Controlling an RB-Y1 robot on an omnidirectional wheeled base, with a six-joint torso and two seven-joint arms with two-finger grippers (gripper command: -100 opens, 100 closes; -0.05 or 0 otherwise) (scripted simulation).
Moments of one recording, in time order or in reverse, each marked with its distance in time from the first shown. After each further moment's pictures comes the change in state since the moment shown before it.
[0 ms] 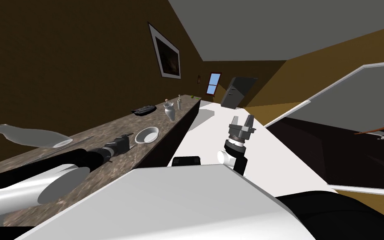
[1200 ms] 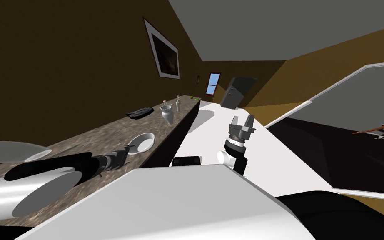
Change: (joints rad) left arm 0.092 0.134 -0.011 -0.019 0.098 0.291 0.027; right arm 0.000 0.000 0.000 0.000 0.000 0.000 0.000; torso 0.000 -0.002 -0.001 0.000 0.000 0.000
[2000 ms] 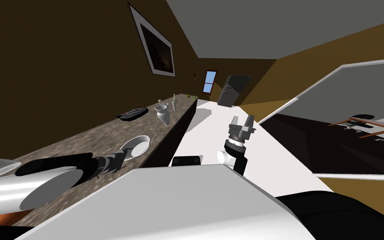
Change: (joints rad) left arm -0.007 0.031 -0.006 0.069 0.009 0.043 0.007; right arm 0.000 0.000 0.000 0.000 0.000 0.000 0.000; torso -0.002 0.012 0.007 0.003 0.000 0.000
